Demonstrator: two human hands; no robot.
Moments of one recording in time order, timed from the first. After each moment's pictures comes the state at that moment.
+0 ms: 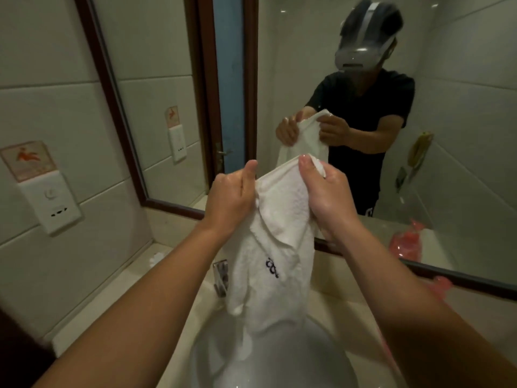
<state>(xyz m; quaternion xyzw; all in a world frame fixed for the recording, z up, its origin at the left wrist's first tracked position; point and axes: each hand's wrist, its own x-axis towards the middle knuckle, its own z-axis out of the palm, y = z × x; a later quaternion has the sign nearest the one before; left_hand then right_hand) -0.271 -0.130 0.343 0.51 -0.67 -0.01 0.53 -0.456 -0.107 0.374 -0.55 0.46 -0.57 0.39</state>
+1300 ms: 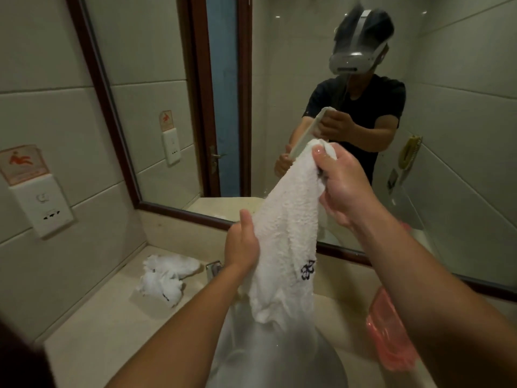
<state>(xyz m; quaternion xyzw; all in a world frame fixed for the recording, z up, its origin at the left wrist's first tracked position) -0.322 -0.105 0.266 0.58 -0.52 -0.29 0.56 -0.493 -0.105 0.411 -0.52 0.39 -0.60 0.47</state>
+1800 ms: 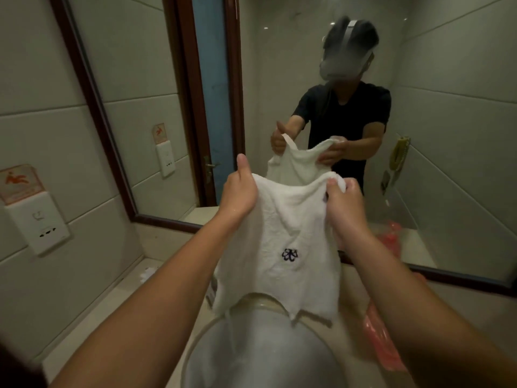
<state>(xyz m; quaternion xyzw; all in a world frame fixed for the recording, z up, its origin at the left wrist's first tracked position) -0.334 -0.124 0.392 0.61 -0.55 -0.26 0.50 -0.519 -0.115 0.364 -0.45 0.56 -0.62 0.32</state>
